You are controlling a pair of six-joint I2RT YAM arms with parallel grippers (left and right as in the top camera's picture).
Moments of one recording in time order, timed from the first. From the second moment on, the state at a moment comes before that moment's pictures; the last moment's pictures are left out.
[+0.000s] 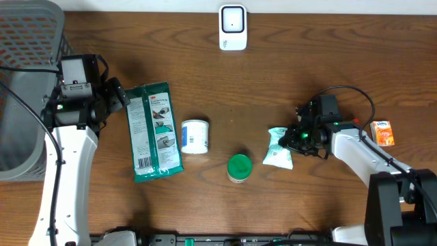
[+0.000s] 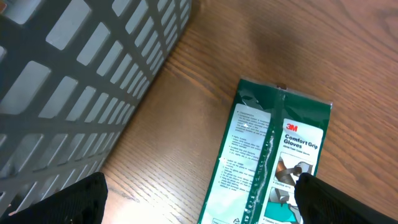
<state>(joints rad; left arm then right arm) 0.10 1.36 1.23 -0.87 -0.22 -0.36 0.10 1.61 0.77 -0.46 -0.44 0.37</state>
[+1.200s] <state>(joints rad) 0.10 1.36 1.23 -0.87 -0.22 -0.36 0.07 1.43 0.90 -0.46 -0.62 0.17</state>
